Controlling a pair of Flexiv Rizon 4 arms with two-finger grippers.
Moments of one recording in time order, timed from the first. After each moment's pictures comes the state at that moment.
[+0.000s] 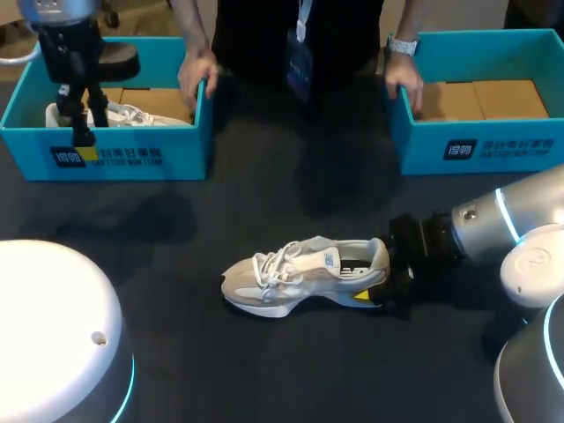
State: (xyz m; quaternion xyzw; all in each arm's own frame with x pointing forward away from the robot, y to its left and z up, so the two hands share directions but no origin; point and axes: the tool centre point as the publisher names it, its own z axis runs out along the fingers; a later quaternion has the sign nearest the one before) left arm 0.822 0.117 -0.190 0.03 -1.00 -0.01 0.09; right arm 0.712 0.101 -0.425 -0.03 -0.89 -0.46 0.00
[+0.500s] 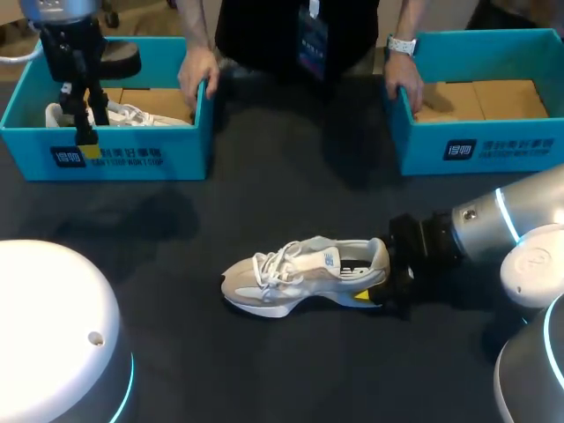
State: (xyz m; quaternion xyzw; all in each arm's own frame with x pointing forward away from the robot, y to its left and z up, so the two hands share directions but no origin) left arm 0.827 0.113 -0.189 0.08 -0.99 -0.01 0.08; right arm 0.712 0.101 -0.425 -0.03 -0.89 -0.46 0.00
